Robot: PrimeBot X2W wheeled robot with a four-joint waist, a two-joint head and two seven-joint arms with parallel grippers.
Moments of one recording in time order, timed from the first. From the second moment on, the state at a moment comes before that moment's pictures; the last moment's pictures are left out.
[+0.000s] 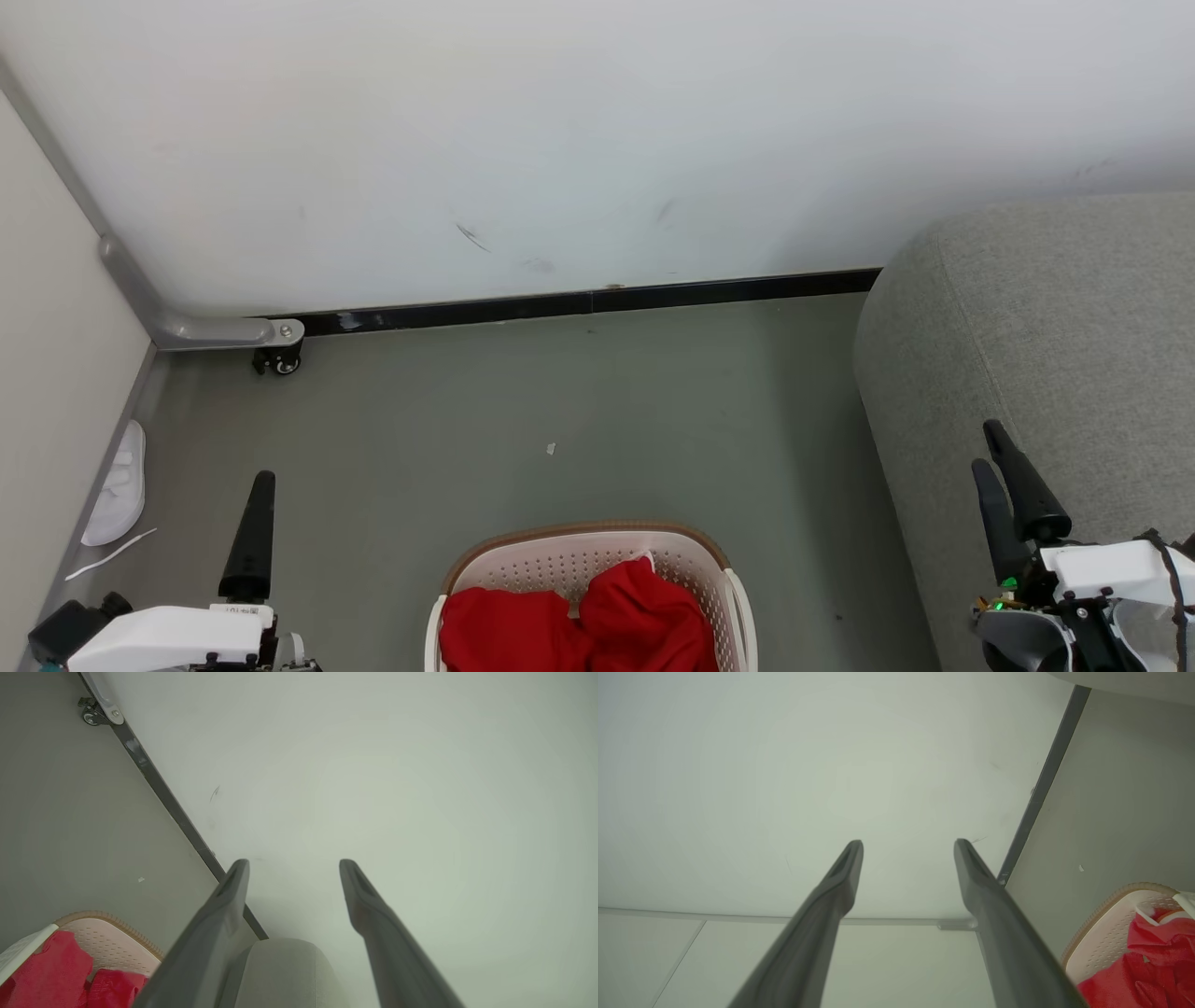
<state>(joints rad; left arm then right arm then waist) -0.07 0.05 0.01 0.23 -1.44 -0.12 -0.01 -0.07 -0.08 -0.03 0.22 1.50 0.13 -0.01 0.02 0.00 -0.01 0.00</state>
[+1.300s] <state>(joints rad) -0.08 0.16 -0.12 0.20 -0.71 -0.02 -0.16 -0.13 -0.22 0.09 0.16 0.70 0.13 -0.16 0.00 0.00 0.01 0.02</state>
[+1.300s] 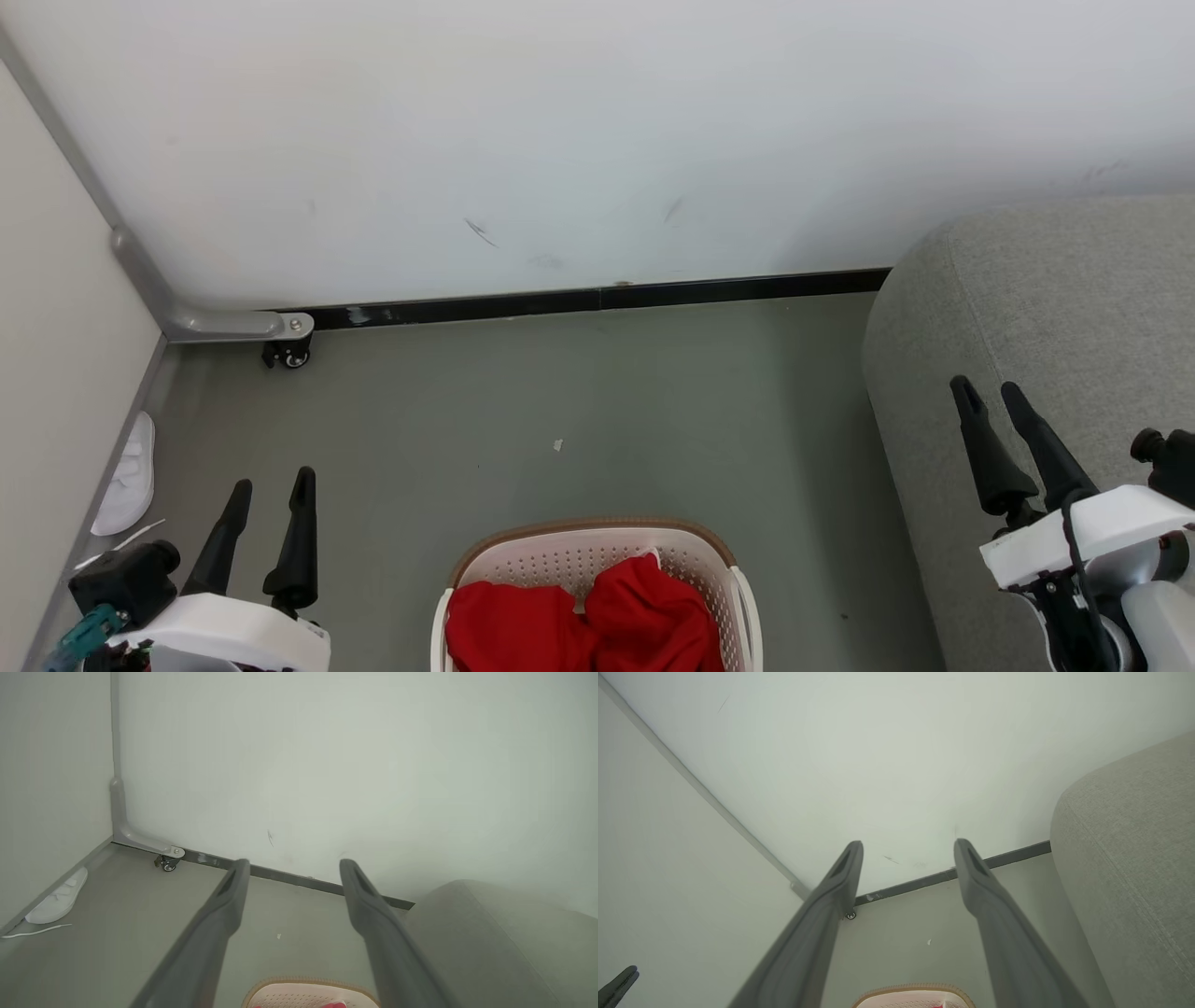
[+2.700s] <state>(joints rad) -0.10 0.12 -0.13 0.18 -0.35 0.02 -0.25 -0.13 -0.13 0.06 0.17 0.23 0.13 -0.25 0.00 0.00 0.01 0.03</state>
